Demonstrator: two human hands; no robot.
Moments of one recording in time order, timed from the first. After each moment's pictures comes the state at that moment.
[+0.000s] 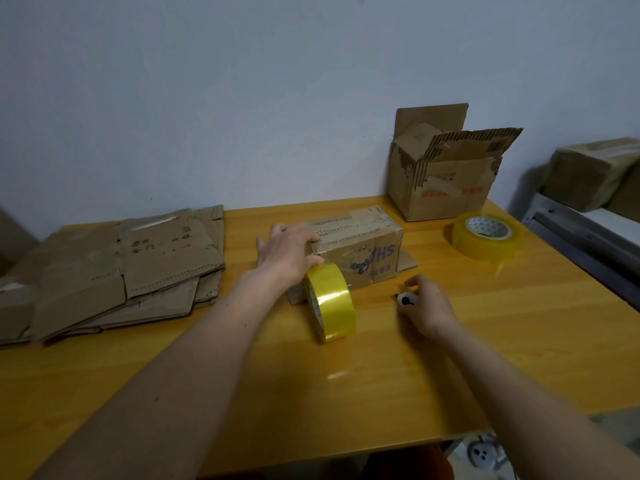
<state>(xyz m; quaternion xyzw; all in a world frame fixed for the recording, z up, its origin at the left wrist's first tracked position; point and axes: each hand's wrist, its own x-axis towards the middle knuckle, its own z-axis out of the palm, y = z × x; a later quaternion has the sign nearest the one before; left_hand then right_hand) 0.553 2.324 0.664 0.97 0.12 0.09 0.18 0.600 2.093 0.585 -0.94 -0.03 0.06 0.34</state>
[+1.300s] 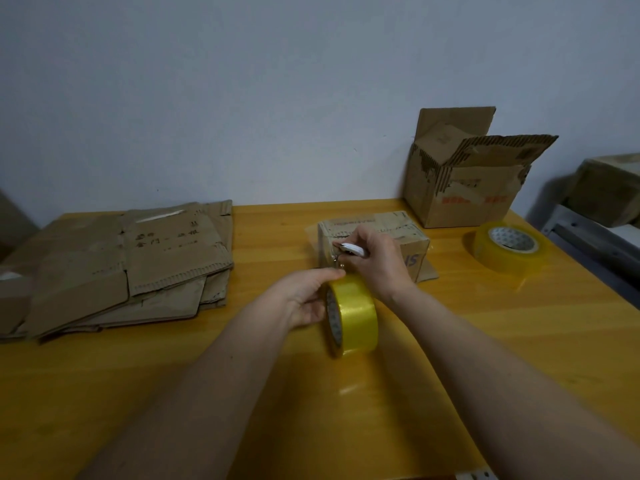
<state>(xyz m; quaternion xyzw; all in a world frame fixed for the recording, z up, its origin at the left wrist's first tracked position) 0.527 2.313 0.652 0.60 0.32 -0.09 0.73 0.605 2.199 0.648 -0.84 -0.26 -0.05 0.47</state>
